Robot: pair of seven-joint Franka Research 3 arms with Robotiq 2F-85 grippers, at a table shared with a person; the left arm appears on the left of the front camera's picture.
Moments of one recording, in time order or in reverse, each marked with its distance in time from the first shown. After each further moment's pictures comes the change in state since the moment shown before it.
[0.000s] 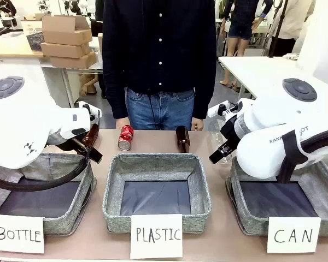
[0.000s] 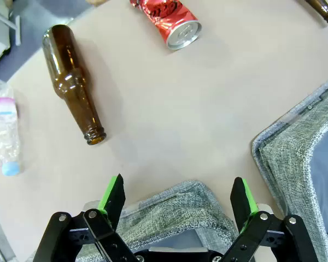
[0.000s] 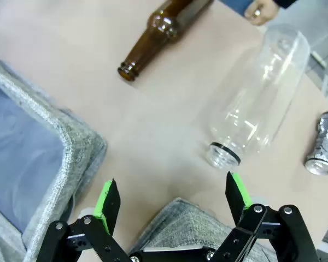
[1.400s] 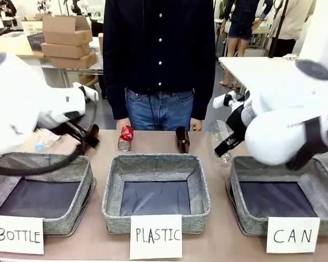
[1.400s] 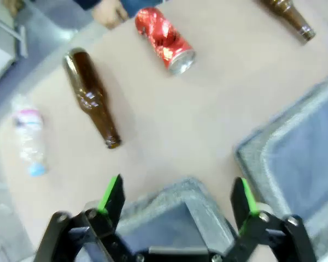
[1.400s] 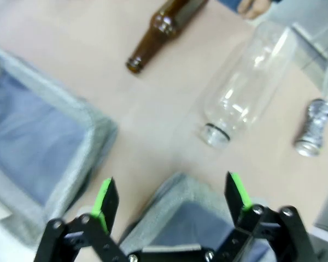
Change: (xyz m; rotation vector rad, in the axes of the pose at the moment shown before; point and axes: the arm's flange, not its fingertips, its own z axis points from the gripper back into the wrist) left arm 0.026 -0.004 0.090 0.004 -0.073 -0.013; right arm 0.010 -0.004 0.070 0.037 0.029 -0.044
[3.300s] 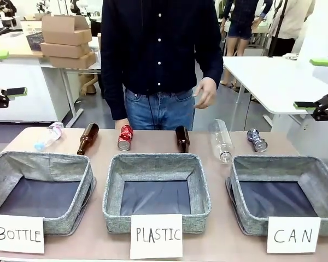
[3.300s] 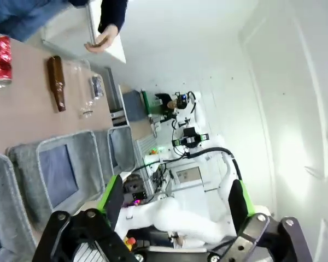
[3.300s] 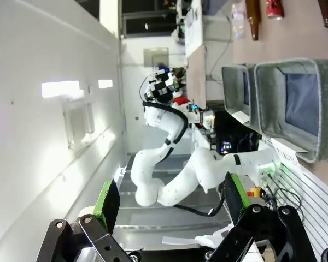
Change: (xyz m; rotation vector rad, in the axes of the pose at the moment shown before) left arm -0.098 0.146 0.120 -1.174 -0.452 0.878; right arm -0.106 -0.142 0.149 1.329 -0.157 -0.976
